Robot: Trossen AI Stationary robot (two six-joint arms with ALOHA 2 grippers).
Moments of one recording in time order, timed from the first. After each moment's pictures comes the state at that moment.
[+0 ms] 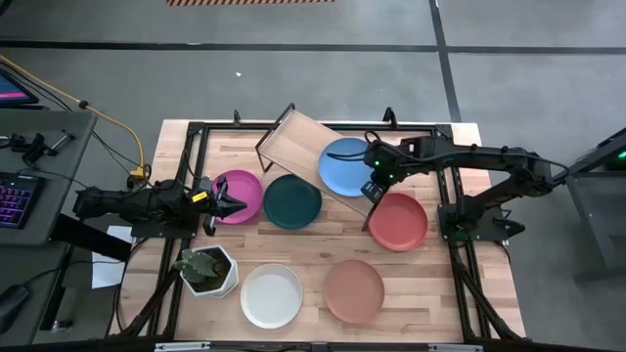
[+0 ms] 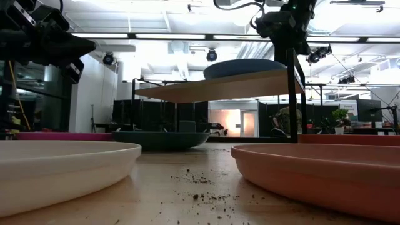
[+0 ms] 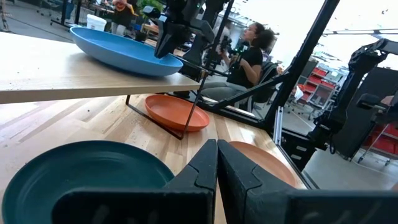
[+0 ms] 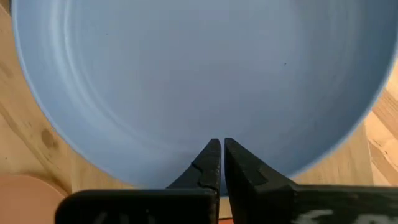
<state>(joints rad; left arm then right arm) -0.05 0.01 0.01 0.01 -0.03 -0.34 -0.19 1.37 1.23 -1.03 0.12 0.47</state>
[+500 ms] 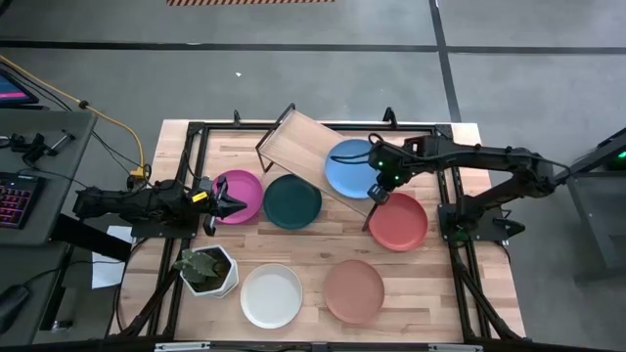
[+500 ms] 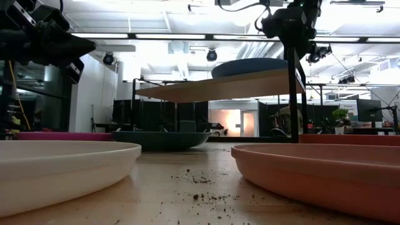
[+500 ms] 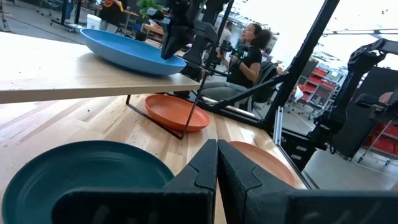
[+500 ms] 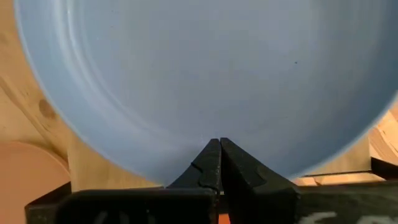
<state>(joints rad) -0.05 0.01 0.01 0.01 -0.03 -0.34 -0.19 1.35 1.23 -1.11 0.07 0.44</state>
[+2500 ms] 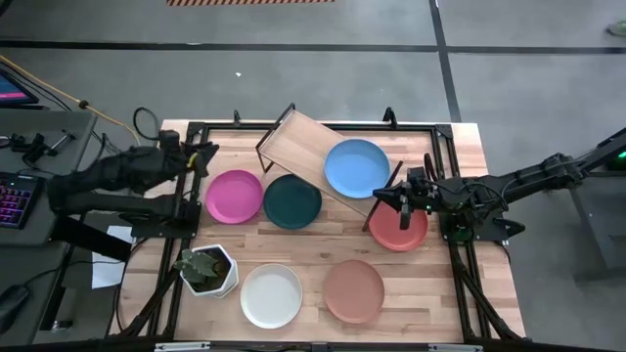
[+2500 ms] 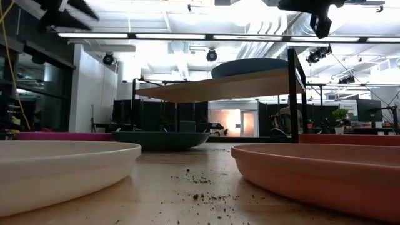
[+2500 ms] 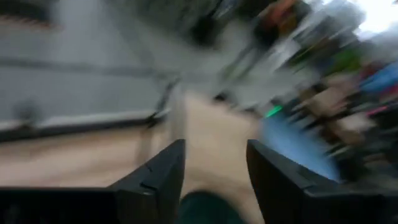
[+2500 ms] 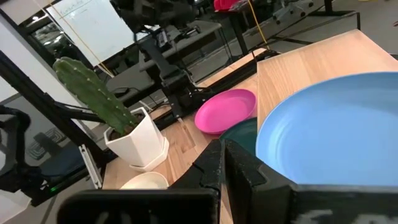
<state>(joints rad) 0.08 0.45 0.82 -0.79 -0.67 -0.79 0.27 0.78 0.62 -0.04 0.46 0.56</state>
